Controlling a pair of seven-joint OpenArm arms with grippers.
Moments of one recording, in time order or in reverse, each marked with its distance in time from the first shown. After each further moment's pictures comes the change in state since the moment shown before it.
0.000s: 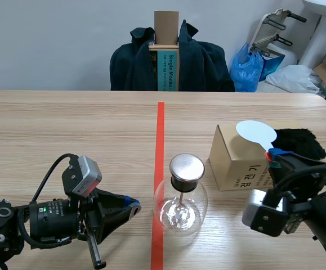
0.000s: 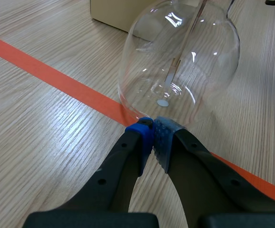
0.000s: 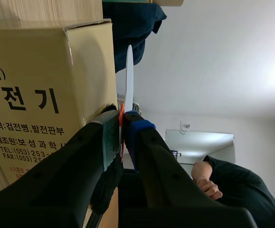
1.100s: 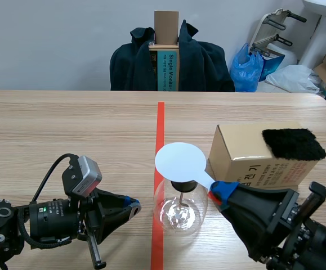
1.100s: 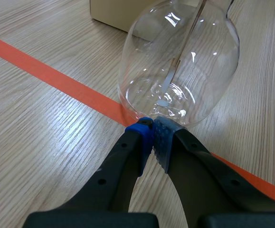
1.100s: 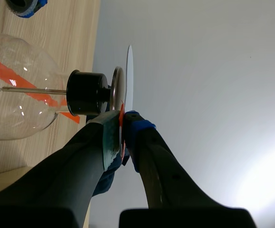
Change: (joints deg) left arm 0.0 0.0 0.0 0.0 0.0 0.0 0.0; right arm -5.5 0.0 0.0 3.2 -3.3 -11.7 32.5
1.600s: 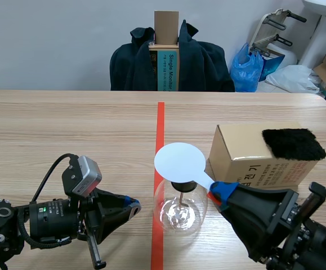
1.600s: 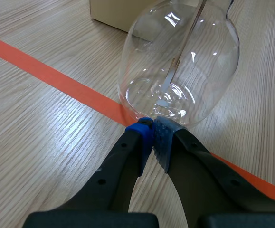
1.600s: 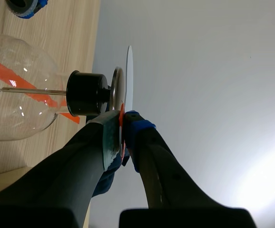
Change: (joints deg) left arm 0.0 0.0 0.0 0.0 0.0 0.0 0.0; right arm 0.0 0.0 0.0 0.0 0.0 0.0 1.4
